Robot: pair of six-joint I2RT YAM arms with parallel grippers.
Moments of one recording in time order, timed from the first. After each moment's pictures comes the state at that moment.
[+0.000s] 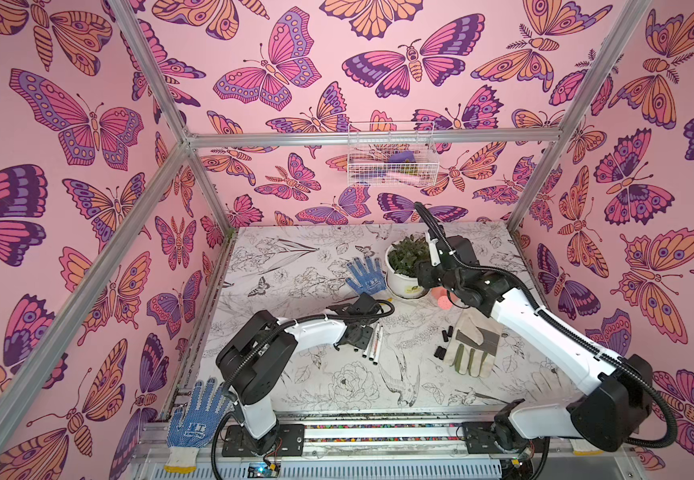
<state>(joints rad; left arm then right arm) -0.78 1.76 1.00 -0.46 -0.14 -0.34 0.55 1.38 1.23 -0.50 0.25 0.21</state>
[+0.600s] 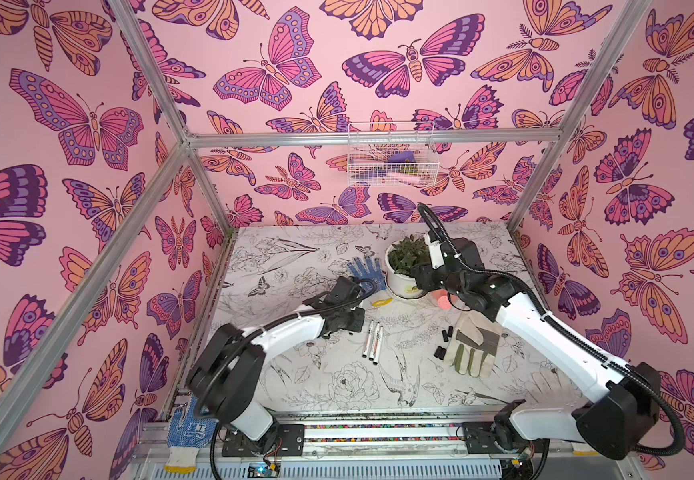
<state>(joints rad) -0.65 1.51 0.94 -0.29 0.04 -0.36 0.55 1.33 1.19 -0.48 0.08 0.23</state>
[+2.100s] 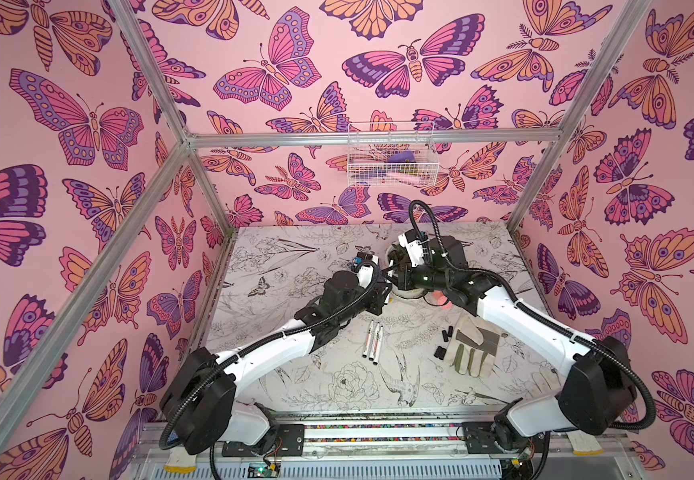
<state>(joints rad) -0.75 1.40 0.90 0.21 0.15 -0.42 0.55 1.47 1.17 -0.19 -0.44 0.50</state>
